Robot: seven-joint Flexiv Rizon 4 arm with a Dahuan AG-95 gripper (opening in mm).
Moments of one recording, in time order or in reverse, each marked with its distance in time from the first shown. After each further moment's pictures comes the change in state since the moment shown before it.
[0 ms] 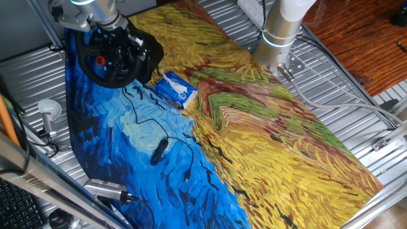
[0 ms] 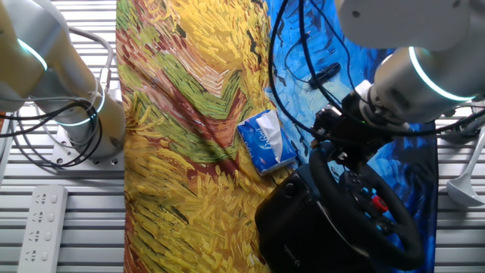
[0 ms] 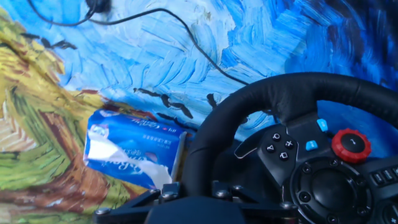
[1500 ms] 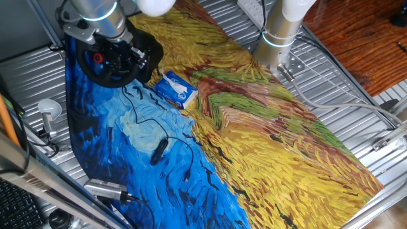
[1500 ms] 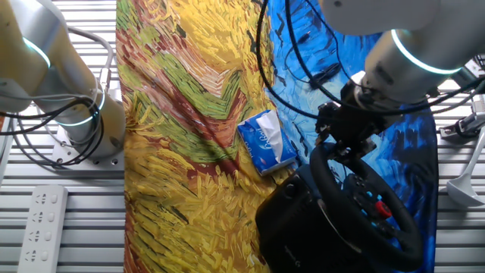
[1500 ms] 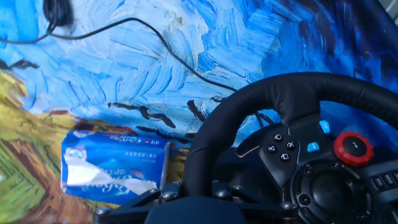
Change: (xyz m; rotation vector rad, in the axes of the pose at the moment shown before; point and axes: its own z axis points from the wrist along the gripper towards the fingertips) arm -0.013 0.001 0.019 0.124 -0.014 0.124
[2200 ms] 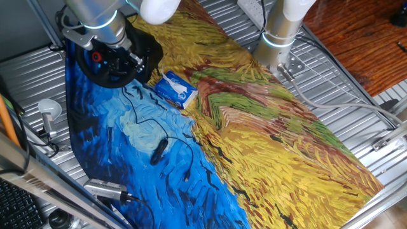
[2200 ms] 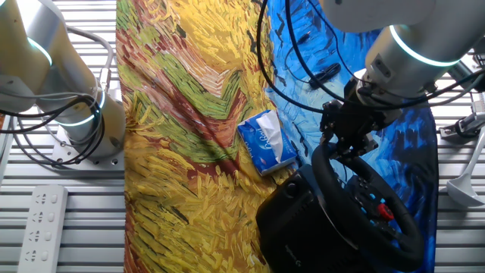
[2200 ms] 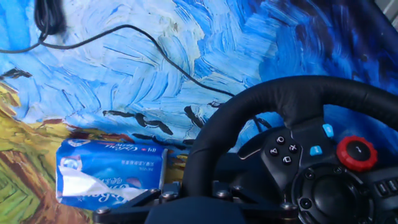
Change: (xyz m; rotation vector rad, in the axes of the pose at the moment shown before) arm -0.015 -0.003 0.006 0.014 0.003 0.107
